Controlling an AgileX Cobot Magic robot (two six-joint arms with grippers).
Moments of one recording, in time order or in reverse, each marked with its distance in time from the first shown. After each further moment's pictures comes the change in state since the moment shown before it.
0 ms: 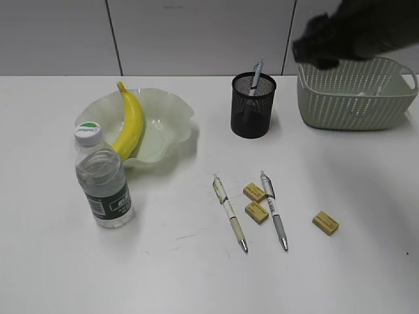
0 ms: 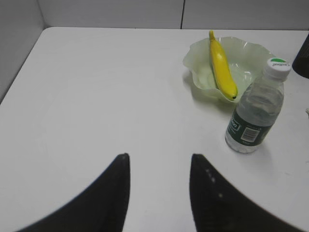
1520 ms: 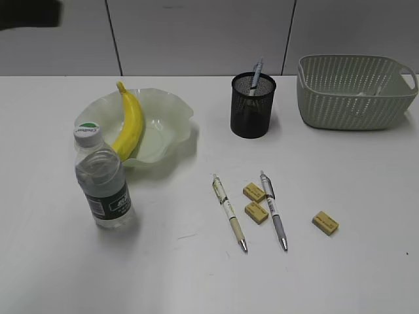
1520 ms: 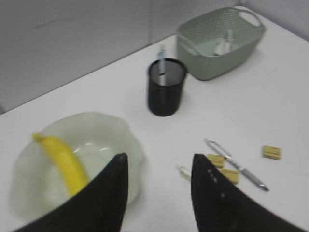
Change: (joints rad) left arm -0.213 1.089 -0.492 -0.453 -0.475 0.540; right arm -0.041 -1.483 0.565 -0.065 0.821 0.100
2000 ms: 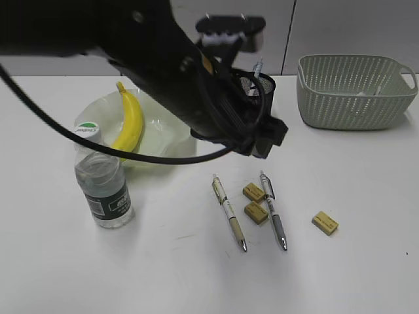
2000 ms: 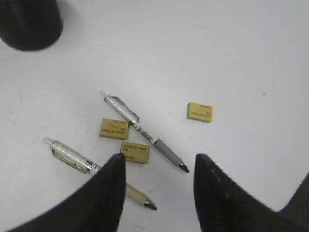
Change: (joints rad) left arm -0.409 0.682 -0.301 0.078 -0.024 -0.361; right arm -0.171 -0.055 0.002 0.003 0.000 0.000
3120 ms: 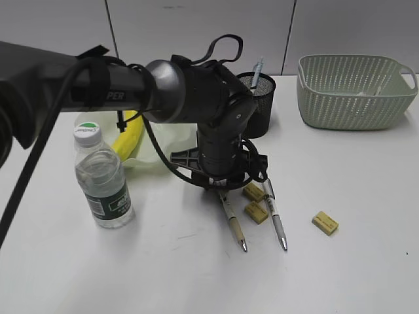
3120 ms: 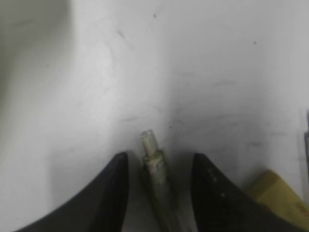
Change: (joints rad) left arm 0.011 0.565 -0.412 0.467 0.319 -0.905; right arm 0.000 0.000 0.000 0.003 0.000 0.000
